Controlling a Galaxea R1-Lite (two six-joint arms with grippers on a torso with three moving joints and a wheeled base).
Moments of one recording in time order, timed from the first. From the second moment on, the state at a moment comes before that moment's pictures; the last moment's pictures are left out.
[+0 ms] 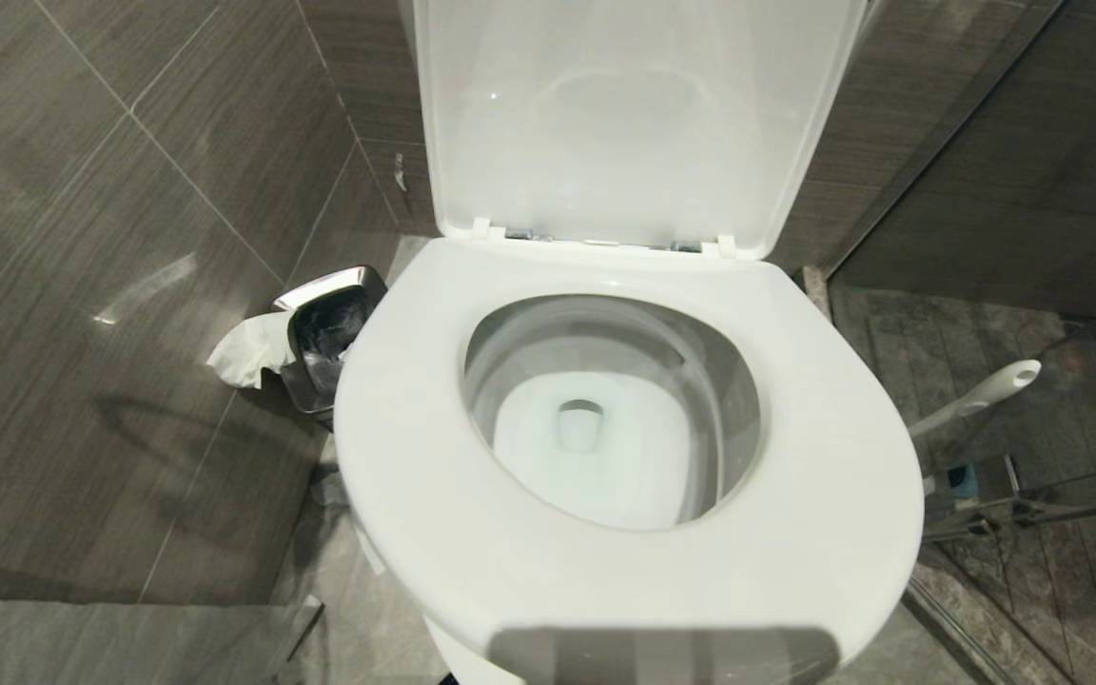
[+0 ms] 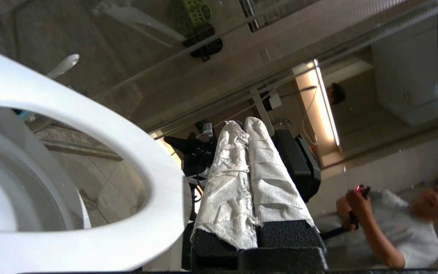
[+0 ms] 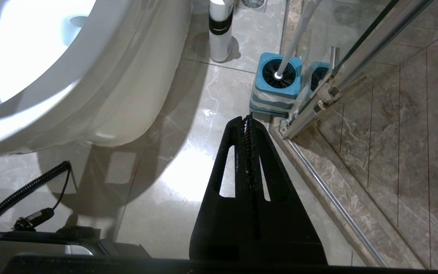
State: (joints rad) left arm -0.07 1.68 -1.73 -1.52 -1.52 -2.09; right arm 0.01 0.00 0.00 0.01 0.00 0.00
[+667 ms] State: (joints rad) left arm -0.19 1.62 -1.69 -0.81 -1.14 -2.25; right arm 0.01 0.00 0.00 0.01 0.00 0.00
